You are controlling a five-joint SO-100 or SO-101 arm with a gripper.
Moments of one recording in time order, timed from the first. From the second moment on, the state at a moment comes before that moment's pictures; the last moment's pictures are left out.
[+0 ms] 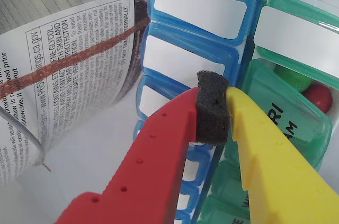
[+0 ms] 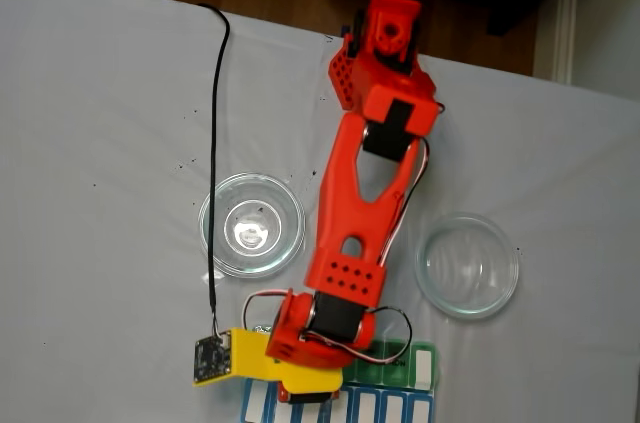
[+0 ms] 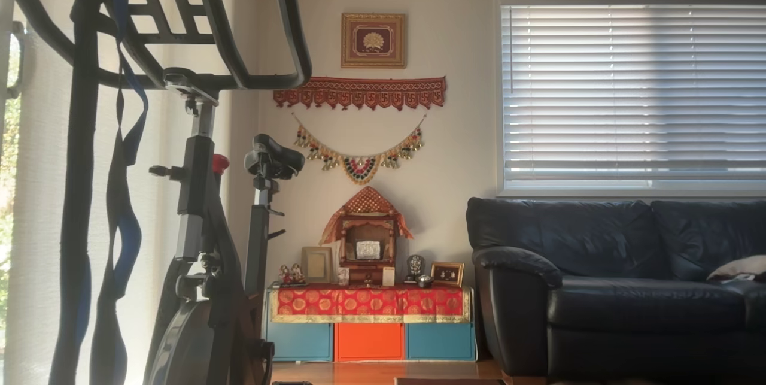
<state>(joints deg) 6.9 71.5 54.8 66.7 -17.2</state>
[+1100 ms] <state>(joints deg) 5.7 39.6 -0.5 107.3 -16.0</state>
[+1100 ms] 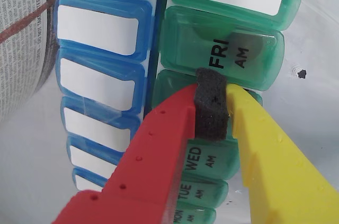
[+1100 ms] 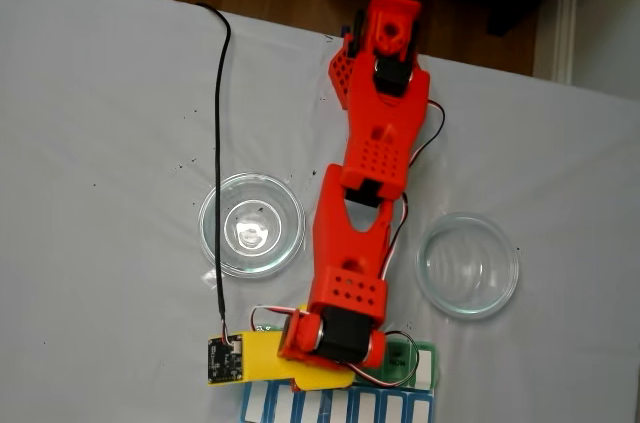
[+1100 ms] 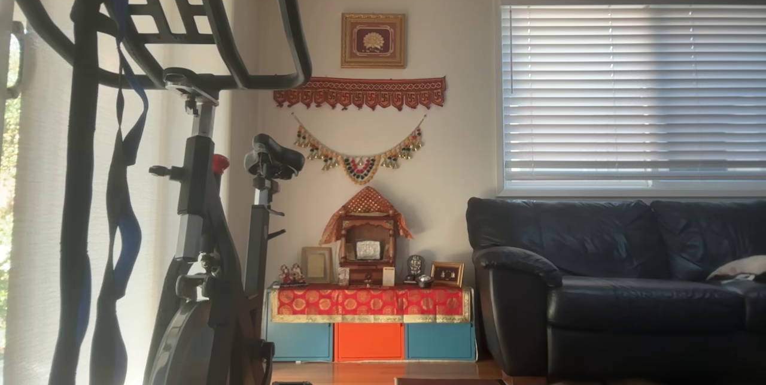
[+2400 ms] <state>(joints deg) 17.6 45.2 8.8 107.3 -22.1</state>
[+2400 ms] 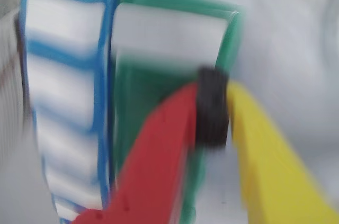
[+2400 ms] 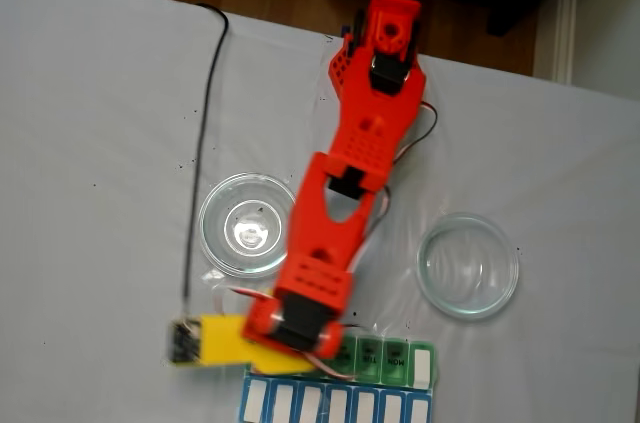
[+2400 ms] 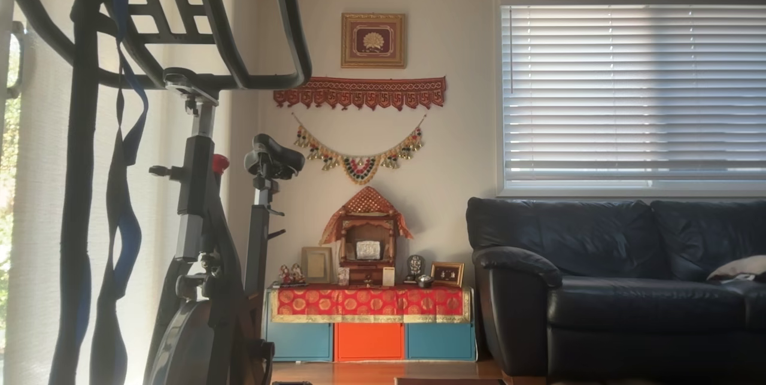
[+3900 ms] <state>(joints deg) 1.7 125.9 97.1 76.2 -21.3</state>
